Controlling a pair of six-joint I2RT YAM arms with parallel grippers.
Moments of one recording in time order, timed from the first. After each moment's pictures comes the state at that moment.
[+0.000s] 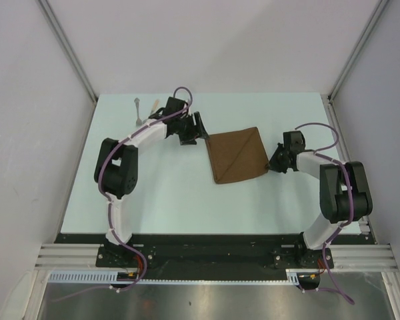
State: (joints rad) left arm -0.38 2.03 1.57 -0.40 0.37 -0.61; right arm 0.10 1.67 0.86 -0.15 -0.11 0.64
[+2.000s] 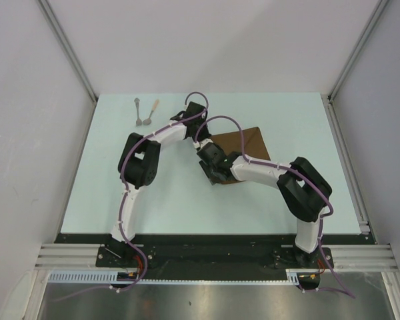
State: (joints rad) left arm -0.47 2.33 1.81 -0.37 0.11 -0.72; right arm 0.86 1.87 1.25 -0.40 0.26 0.20
